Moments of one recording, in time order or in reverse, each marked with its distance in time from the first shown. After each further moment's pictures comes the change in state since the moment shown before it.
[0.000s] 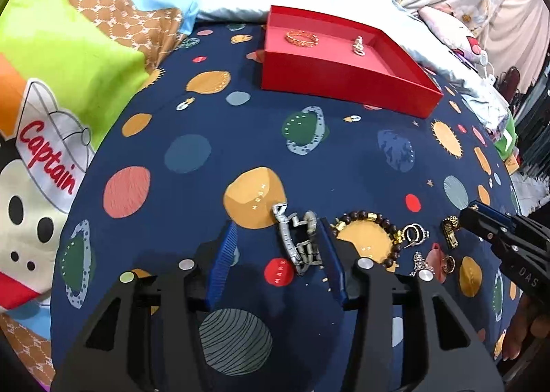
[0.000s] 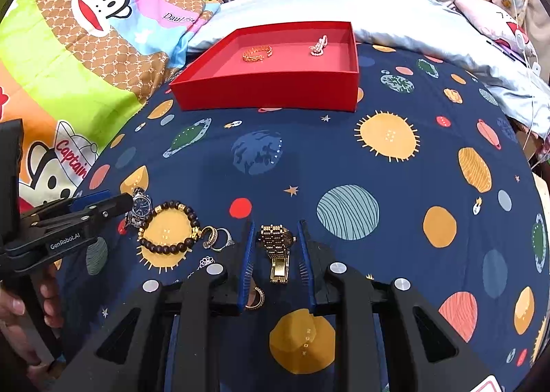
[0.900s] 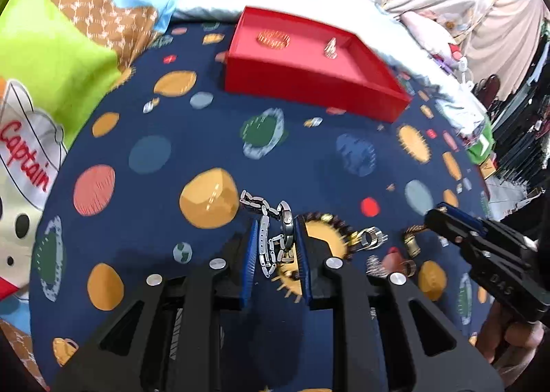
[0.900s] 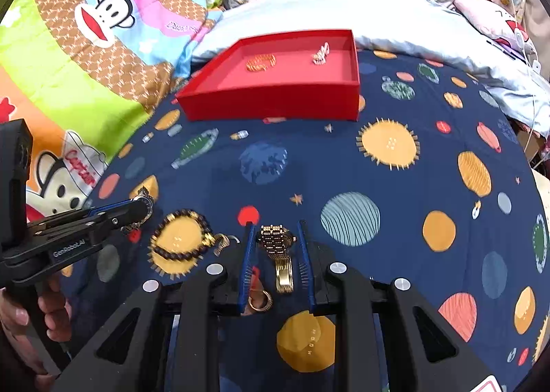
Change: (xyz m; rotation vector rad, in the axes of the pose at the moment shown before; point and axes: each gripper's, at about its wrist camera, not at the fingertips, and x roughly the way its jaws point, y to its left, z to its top) left arm -0.014 -0.016 0.008 -0.029 -0.007 -0.126; right arm -0.013 0.002 0.008 0.013 -0.036 0.032
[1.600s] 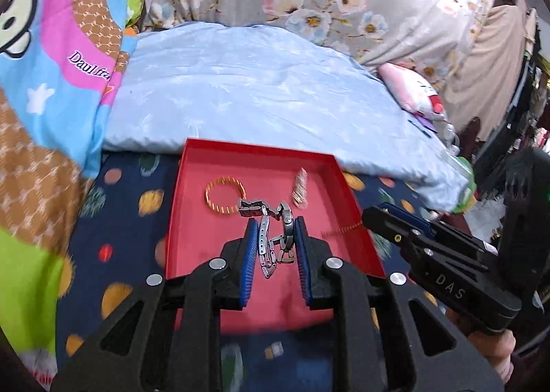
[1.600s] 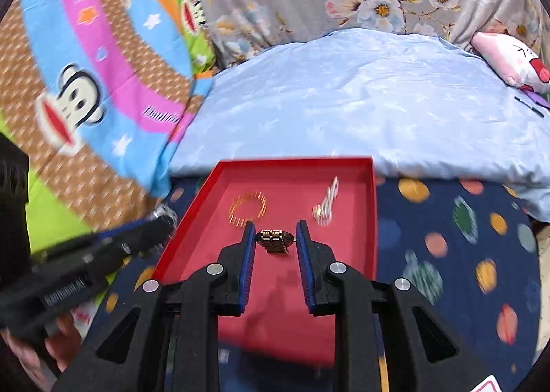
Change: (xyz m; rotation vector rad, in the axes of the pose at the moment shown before) left arm 0.058 -0.031 0.215 0.051 -0.171 -0.091; right arm 0.081 -0.030 0.218 0.036 -0.165 0.048
